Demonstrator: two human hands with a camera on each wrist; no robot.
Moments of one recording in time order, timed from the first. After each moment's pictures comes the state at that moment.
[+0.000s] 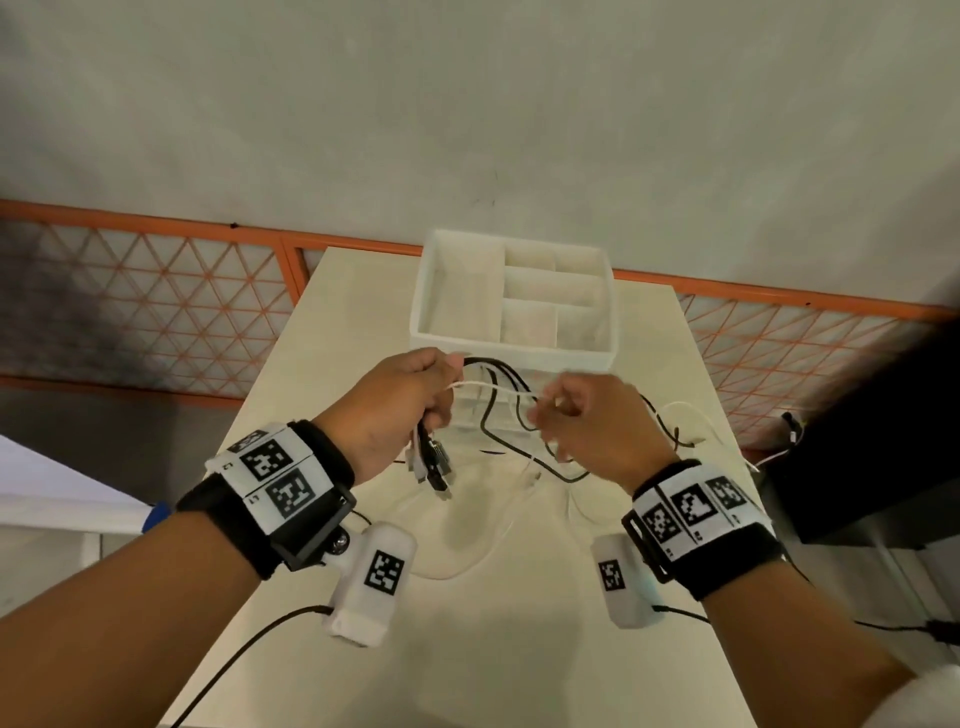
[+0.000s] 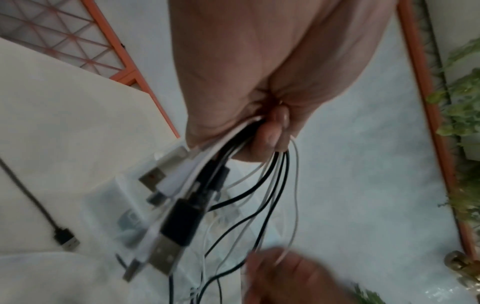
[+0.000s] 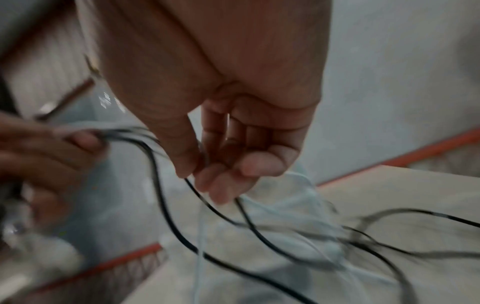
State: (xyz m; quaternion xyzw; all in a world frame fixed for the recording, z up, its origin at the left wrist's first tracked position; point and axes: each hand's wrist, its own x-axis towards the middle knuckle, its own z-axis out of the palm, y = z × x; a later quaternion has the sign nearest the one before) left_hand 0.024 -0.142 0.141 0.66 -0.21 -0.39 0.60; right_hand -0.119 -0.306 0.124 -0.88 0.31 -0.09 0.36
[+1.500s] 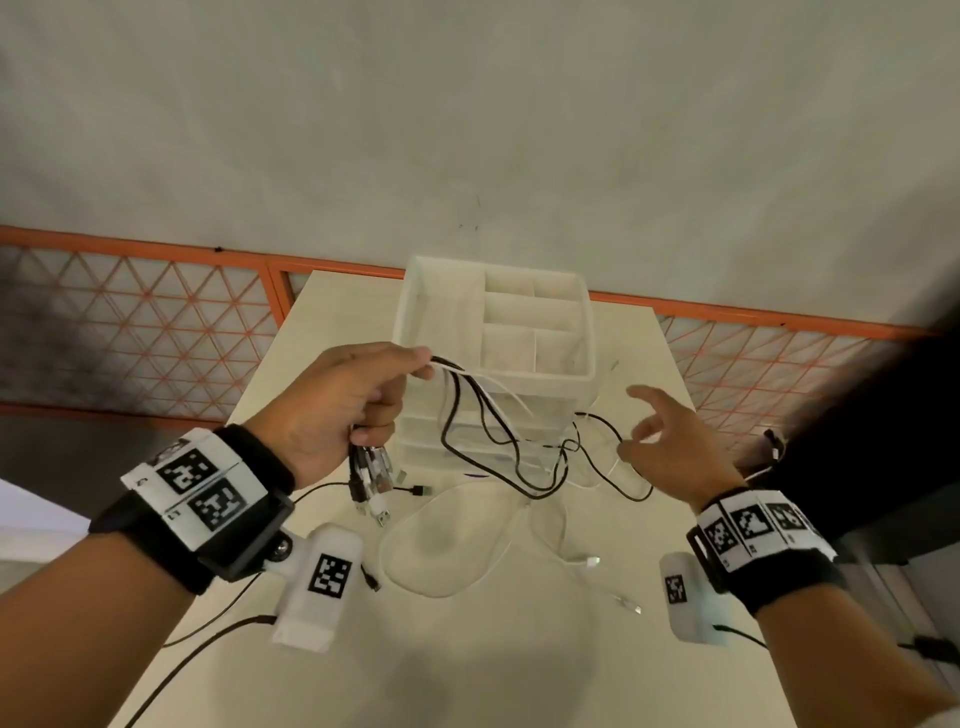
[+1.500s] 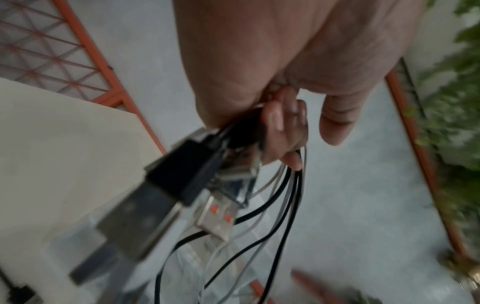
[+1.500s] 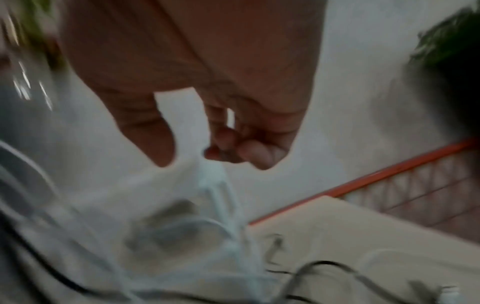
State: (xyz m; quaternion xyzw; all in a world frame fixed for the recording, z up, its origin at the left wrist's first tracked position) left_hand 0.038 -0.129 0.172 0.62 -0.22 -0.40 0.64; right_hand -0.171 -0.382 0.112 -0.84 0.43 -0.07 0.33
